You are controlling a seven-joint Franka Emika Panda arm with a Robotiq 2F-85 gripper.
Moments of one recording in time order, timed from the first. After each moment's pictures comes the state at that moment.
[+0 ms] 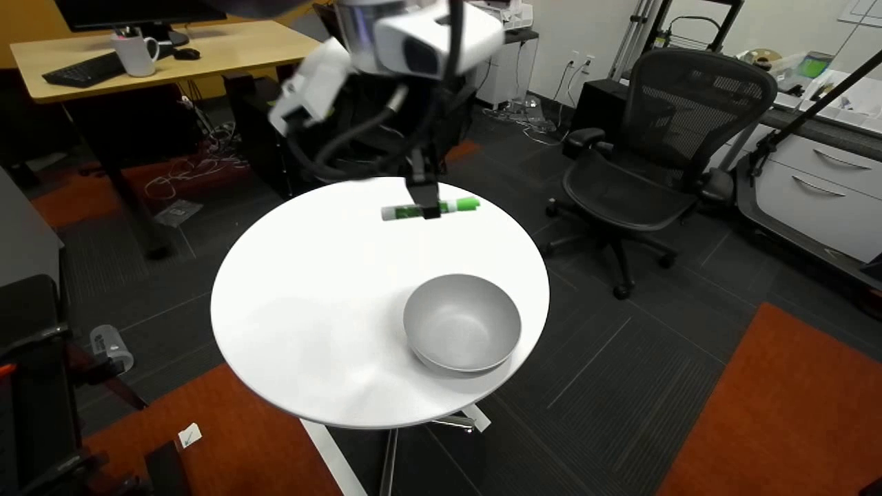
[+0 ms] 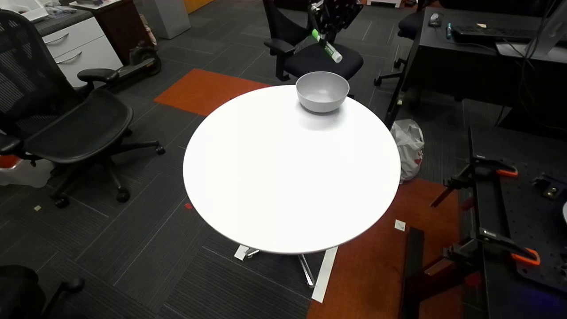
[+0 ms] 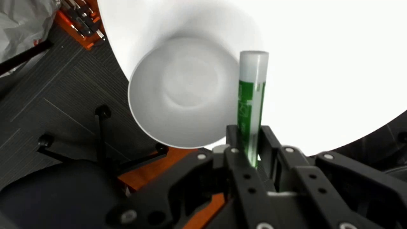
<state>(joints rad) -0.06 0.25 -0.22 -2.03 0.03 2.51 0.40</state>
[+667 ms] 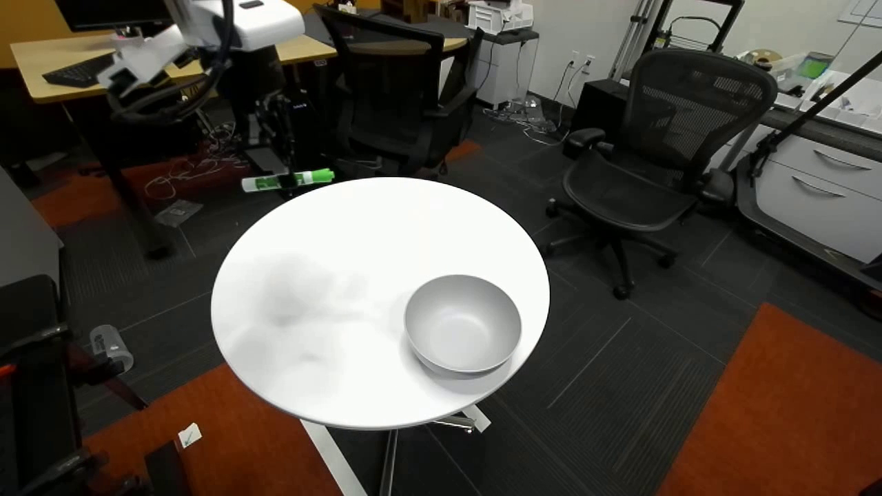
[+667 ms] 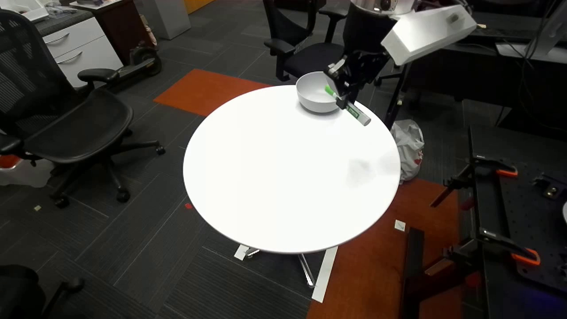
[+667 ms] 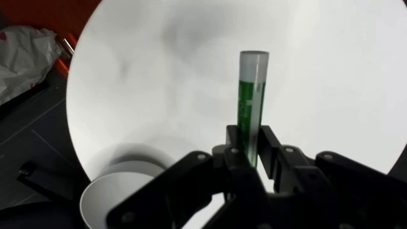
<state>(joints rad) 0.07 0.01 -0.04 -2.38 -0.10 2.51 0.68</state>
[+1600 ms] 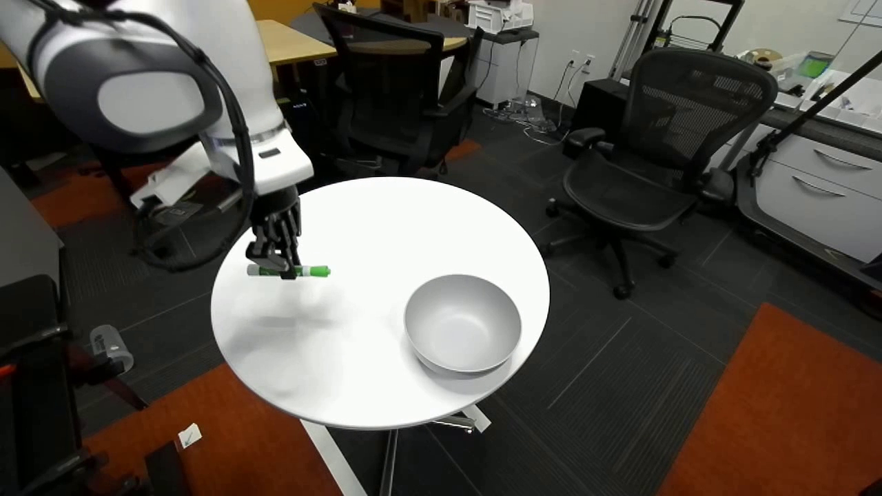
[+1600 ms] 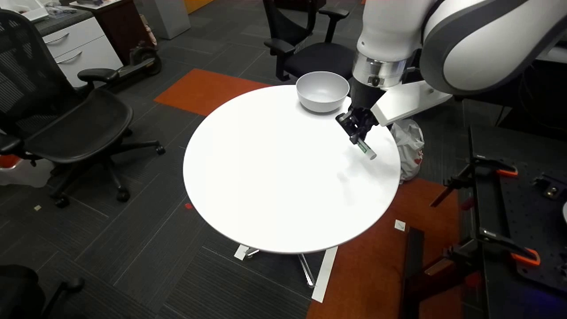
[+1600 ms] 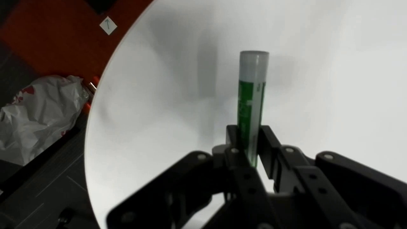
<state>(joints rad) 0.03 0.23 -0.08 -2.45 -0.13 2.71 0.79</state>
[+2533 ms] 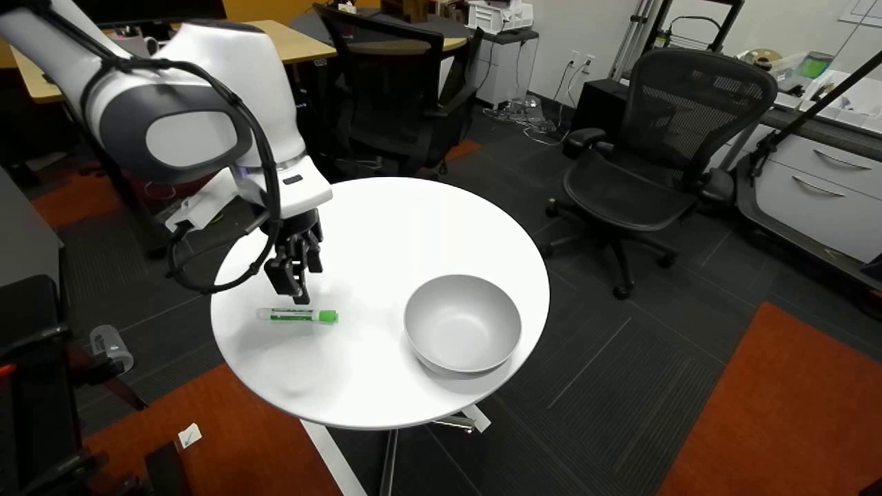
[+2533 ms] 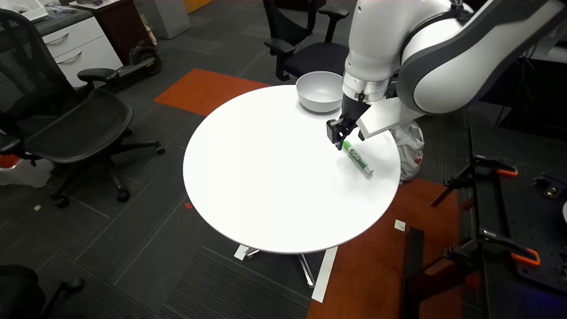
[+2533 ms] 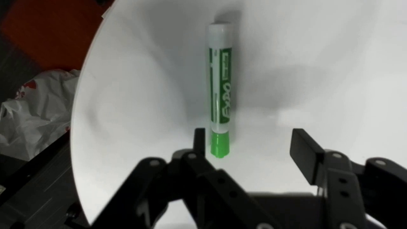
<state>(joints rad) 0.12 0.36 -0.18 -2.39 -0.13 2.77 0.82</state>
